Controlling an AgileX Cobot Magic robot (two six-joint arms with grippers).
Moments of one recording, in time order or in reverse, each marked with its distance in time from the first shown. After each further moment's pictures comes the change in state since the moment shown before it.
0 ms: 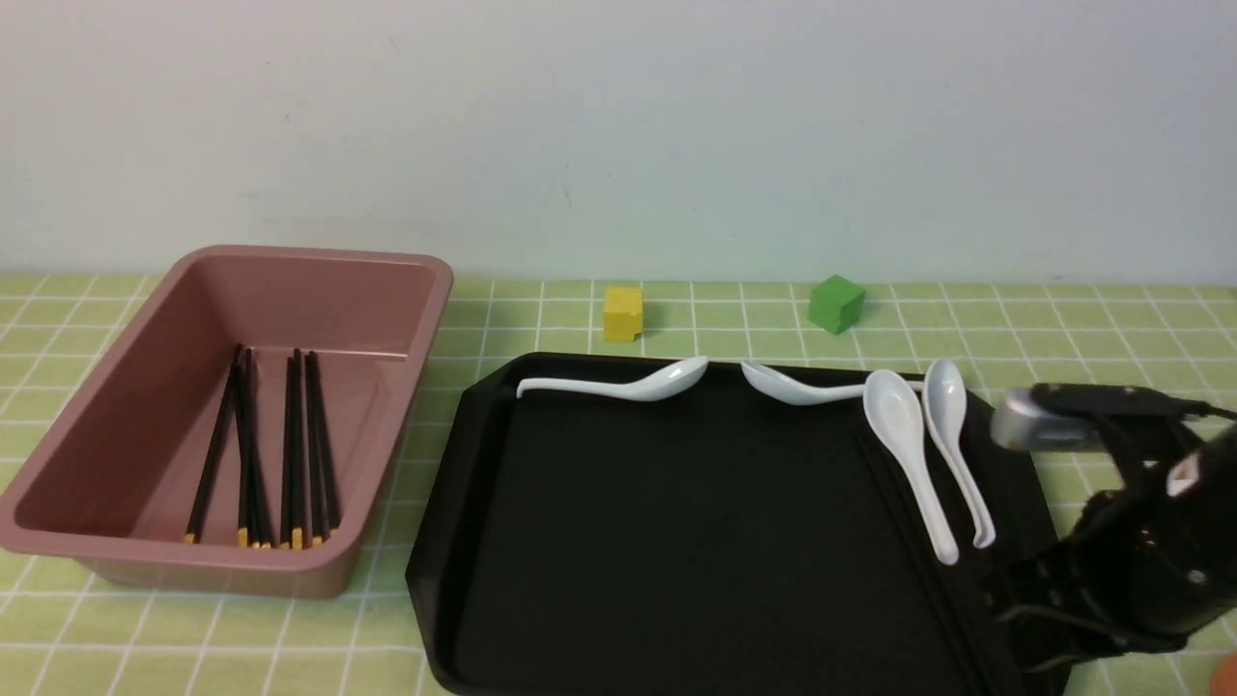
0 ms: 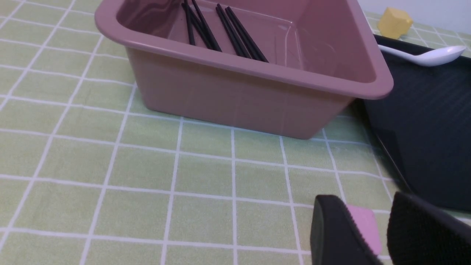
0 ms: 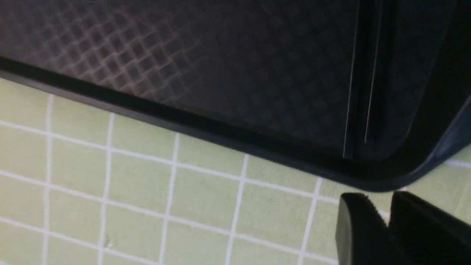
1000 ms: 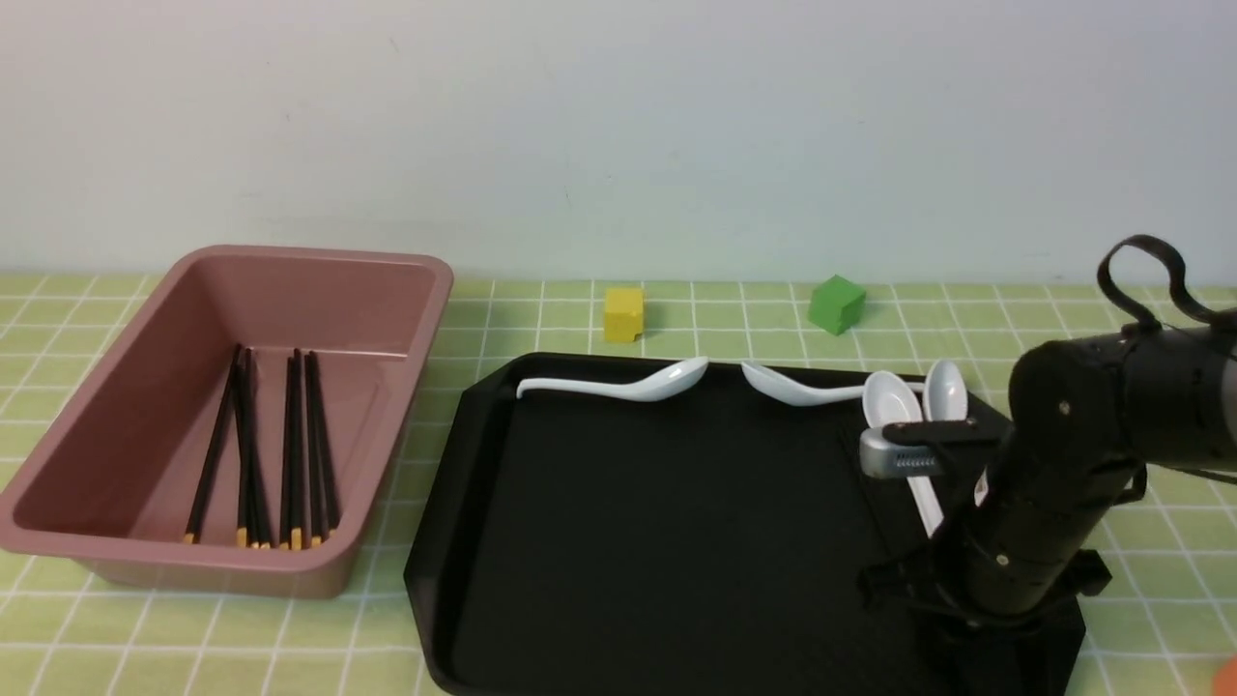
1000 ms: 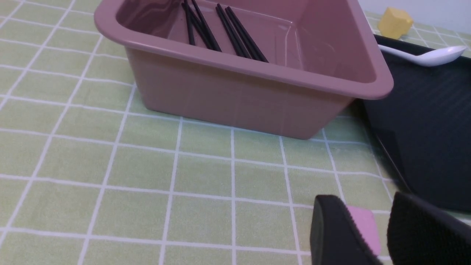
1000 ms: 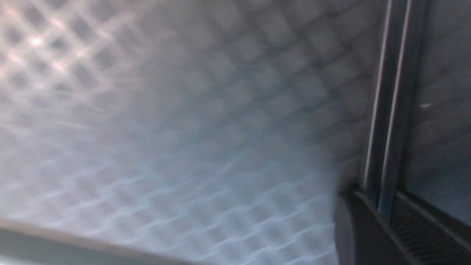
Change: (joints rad) right arm 0.082 0.354 -0.150 -0.060 -0.096 0.166; left arm 0.000 0.000 0.000 0.000 0.000 0.000
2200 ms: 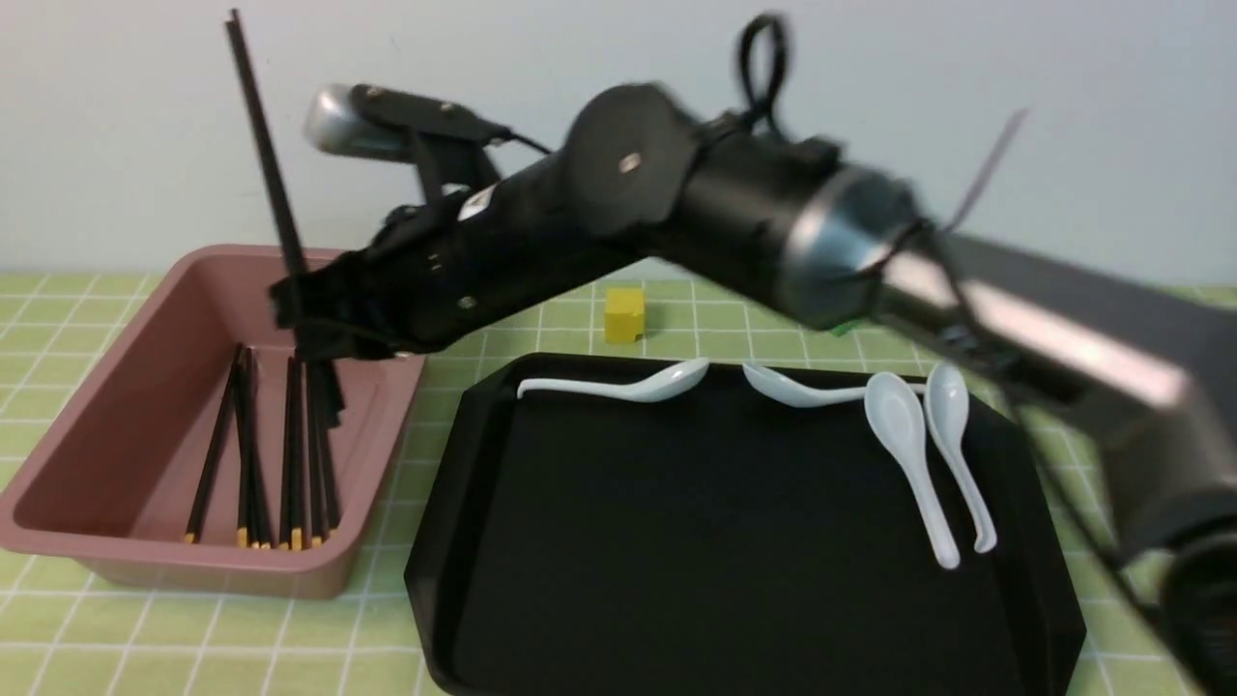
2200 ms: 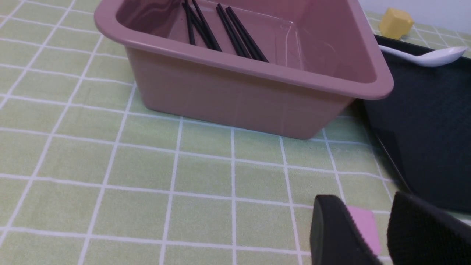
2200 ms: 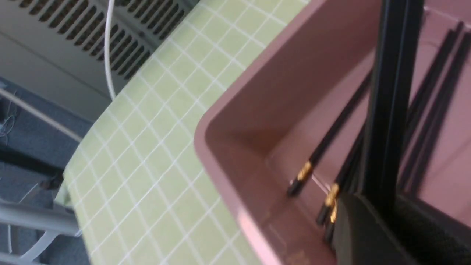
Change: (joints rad) right arm 0.436 0.411 -1.040 0.519 -0.128 -0.366; left arm 0.000 0.000 0.000 0.000 0.000 0.000
